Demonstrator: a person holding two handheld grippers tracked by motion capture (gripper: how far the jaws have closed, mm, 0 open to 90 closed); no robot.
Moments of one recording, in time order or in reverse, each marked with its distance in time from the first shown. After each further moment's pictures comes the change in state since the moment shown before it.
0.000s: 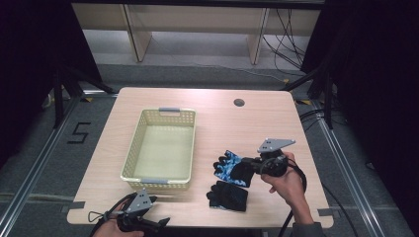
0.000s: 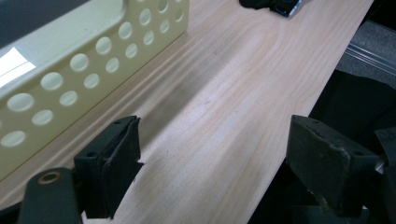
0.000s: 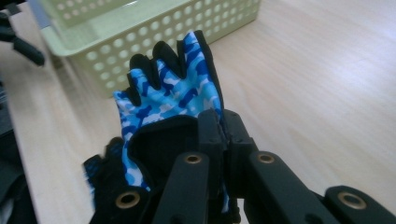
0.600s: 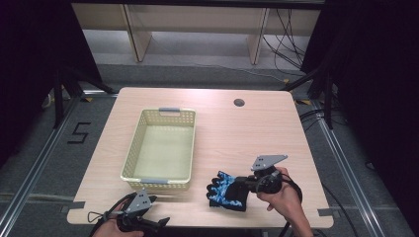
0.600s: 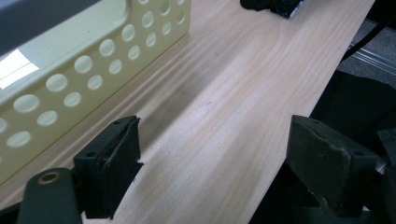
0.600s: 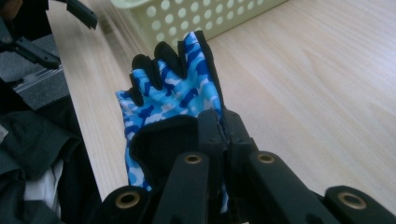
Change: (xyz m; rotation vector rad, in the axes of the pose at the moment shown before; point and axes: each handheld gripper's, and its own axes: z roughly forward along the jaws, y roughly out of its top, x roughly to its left) left arm -0.002 -0.001 -0.001 0.002 -0.005 -0.016; right arm 0.029 -0.024 0.008 0.066 0.123 -0.037
